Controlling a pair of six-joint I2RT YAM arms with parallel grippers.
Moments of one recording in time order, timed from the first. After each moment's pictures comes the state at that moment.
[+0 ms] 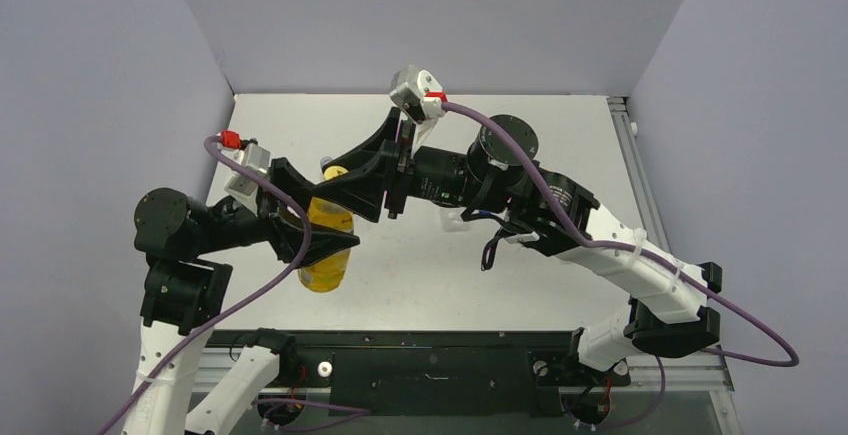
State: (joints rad) left arm -0.24 0.73 1.18 -0.20 1.11 -0.52; right arm 1.22 1.48 1.92 -0.27 -0.19 0.26
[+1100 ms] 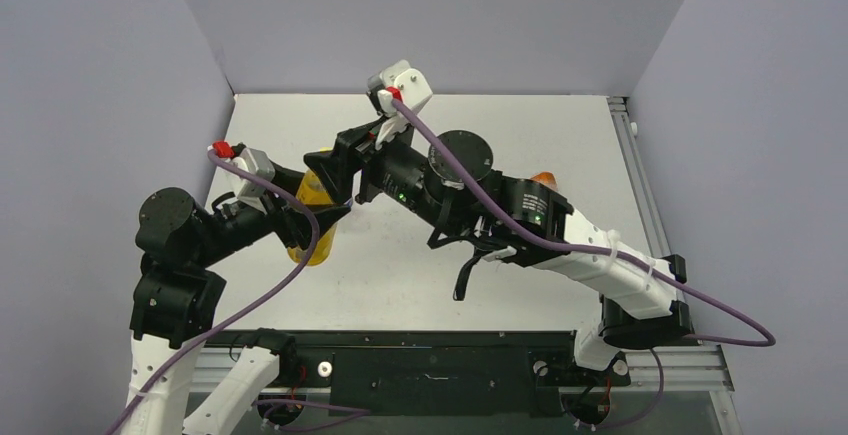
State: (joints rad) left arm -0.25 0.70 1.22 -0.46 0.76 -0.15; right arm 1.36 1.63 2.20 -0.47 0.42 0.20
